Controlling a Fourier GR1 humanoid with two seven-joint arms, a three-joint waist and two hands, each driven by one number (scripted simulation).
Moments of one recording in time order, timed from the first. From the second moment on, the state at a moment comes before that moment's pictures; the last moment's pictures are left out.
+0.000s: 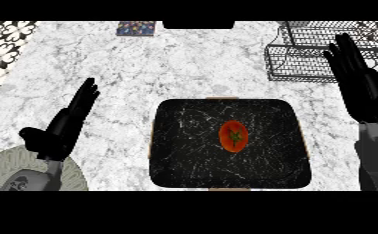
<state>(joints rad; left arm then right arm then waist) -0.10 0.46 -0.25 -1.40 0.34 0.12 -0.15 -0.29 -0.52 0.06 -1.40 -0.47 -0.10 -0.04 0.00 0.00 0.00</state>
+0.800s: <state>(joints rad) -0.12 0.53 -0.19 -1.39 0.16 0.31 -0.03 0.21 -0.23 0.14 -1.71 -0.22 -0.65 -0.16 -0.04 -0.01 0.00</state>
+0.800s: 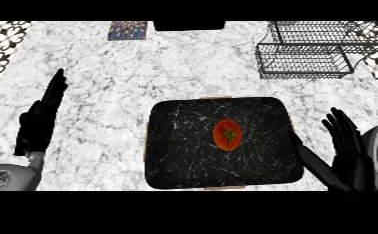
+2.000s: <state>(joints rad) -0.18 0.49 -0.21 -1.41 0.09 0.30 0.04 -0.02 -0.67 0.42 -2.19 0.26 -0.38 1.07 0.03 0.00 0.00</state>
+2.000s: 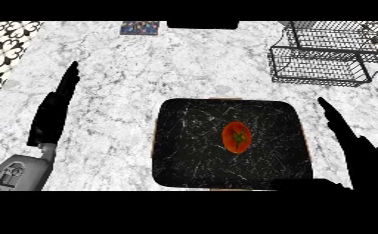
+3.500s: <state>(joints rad) -0.16 0.45 -0.12 -1.42 0.03 0.24 0.05 -0.19 -0.28 0.62 -1.90 0.66 -0.16 1.20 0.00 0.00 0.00</state>
